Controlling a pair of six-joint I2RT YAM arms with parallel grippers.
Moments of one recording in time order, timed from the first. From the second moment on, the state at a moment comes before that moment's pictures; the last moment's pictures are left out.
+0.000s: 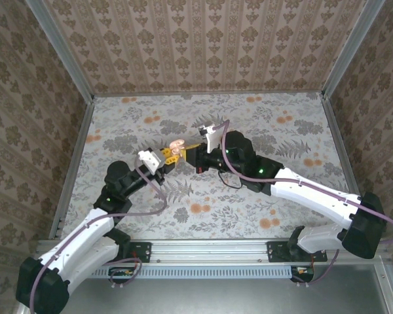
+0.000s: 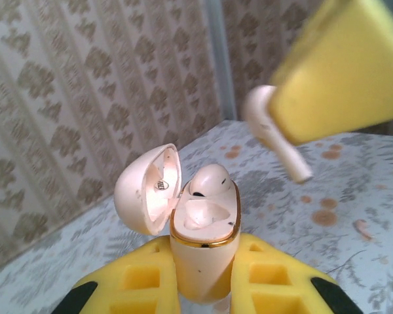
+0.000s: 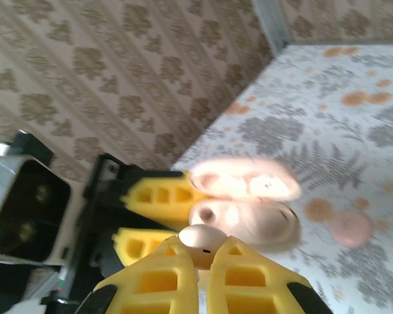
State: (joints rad) left arm -0.53 0.77 0.42 0.34 0.40 0.19; right arm 0.87 1.30 1.08 -0.06 -0.11 0.52
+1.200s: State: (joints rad) left arm -0.46 0.79 0.44 0.12 0.22 0.03; right arm 0.66 1.91 1.25 -0.64 -0.22 0.83
